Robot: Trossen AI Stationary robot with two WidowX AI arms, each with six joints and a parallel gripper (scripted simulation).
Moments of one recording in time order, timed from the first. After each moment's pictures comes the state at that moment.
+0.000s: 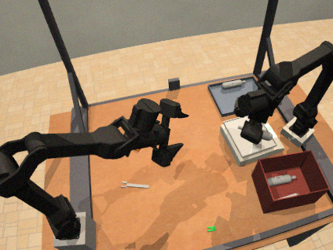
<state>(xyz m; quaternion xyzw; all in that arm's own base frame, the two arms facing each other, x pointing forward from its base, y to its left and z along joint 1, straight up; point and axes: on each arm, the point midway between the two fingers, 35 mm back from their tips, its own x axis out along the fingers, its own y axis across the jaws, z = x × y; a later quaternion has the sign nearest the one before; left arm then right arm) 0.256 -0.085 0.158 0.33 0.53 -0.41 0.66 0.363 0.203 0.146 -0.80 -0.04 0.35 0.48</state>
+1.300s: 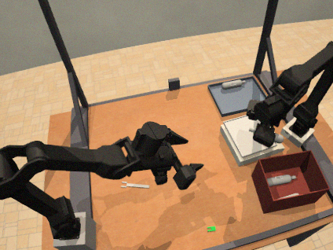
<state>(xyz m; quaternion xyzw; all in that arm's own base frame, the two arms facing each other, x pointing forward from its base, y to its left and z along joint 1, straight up) 0.231 -0.054 0.153 0.33 0.53 -0.42 0.66 0.377 0.131 0.128 -0.95 -0.15 0.26 -0.04</state>
